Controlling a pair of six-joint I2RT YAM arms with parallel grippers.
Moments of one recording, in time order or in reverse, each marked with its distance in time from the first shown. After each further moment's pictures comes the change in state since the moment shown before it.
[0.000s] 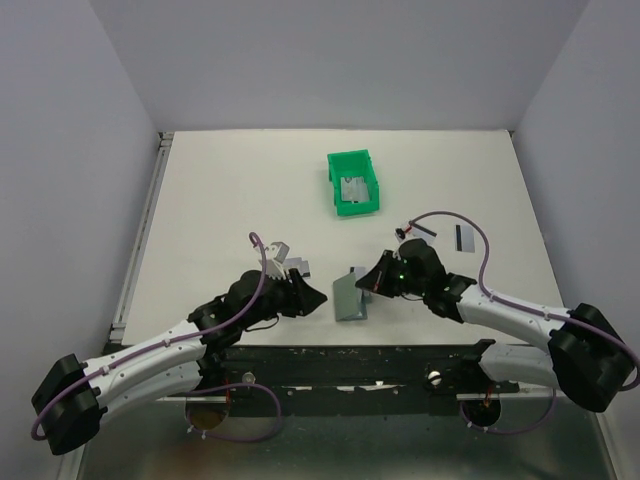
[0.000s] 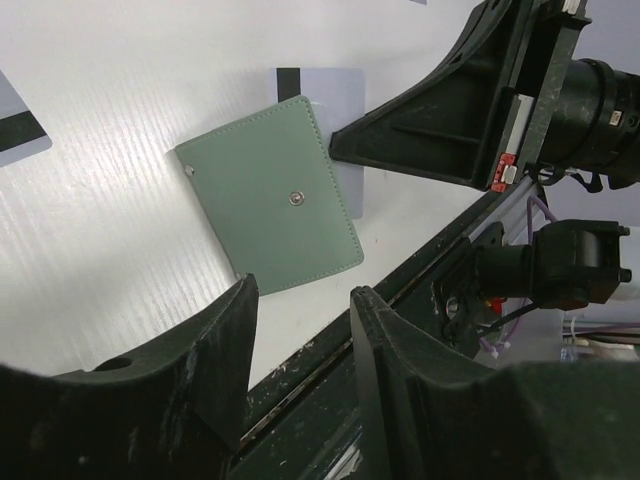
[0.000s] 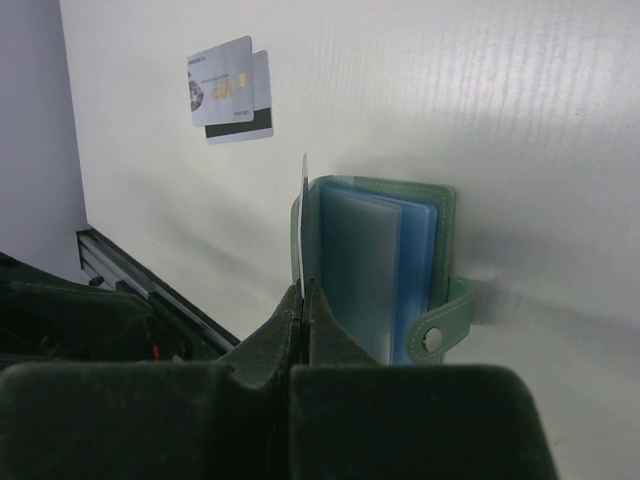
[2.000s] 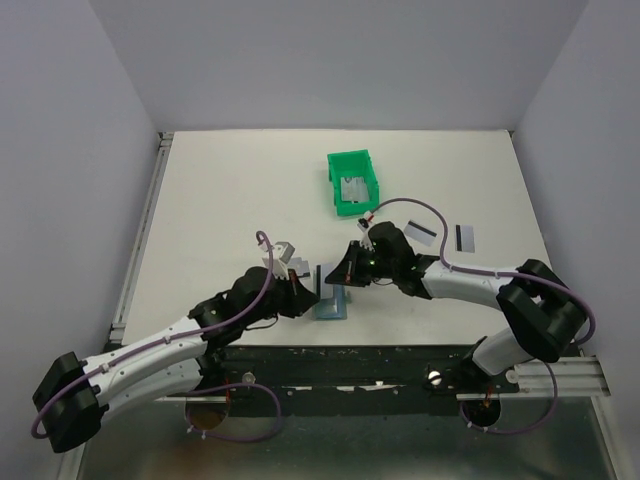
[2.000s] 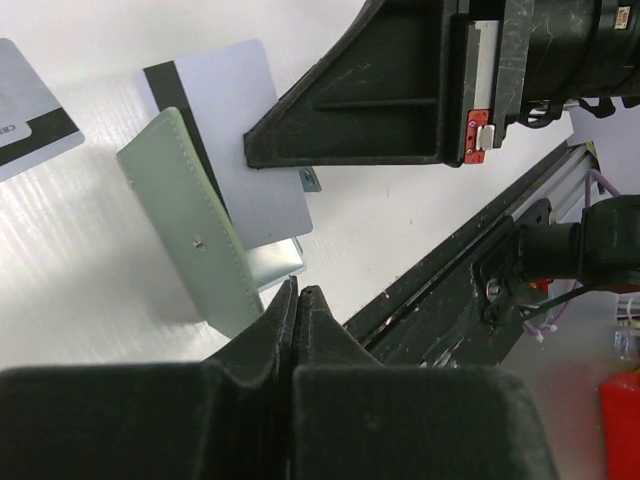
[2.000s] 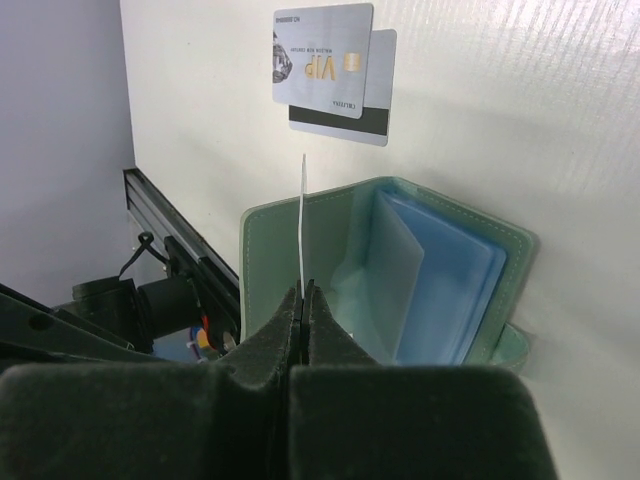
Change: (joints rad) left arm 0.001 -0.011 0.039 -0.111 -0.013 0.082; right arm 0.049 0.340 0.222 0.134 -0.211 0.005
